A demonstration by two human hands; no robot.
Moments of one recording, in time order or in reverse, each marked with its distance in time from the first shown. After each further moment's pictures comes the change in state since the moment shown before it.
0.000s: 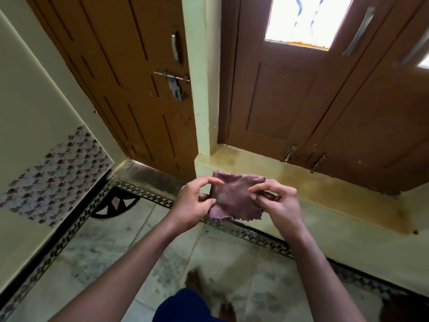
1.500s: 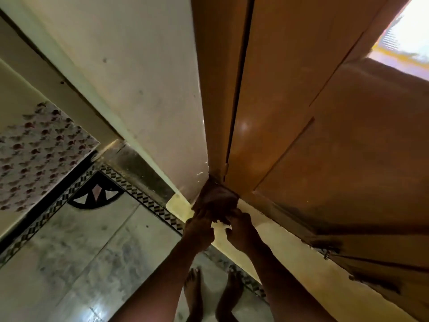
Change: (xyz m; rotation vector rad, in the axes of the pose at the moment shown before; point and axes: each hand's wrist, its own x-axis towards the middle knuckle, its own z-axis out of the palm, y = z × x) left_hand 0.398 -0.238 0.131 0.566 -0.172 -0.570; right_hand 0.392 0.335 0.063 -0.783 -0.709 0.163
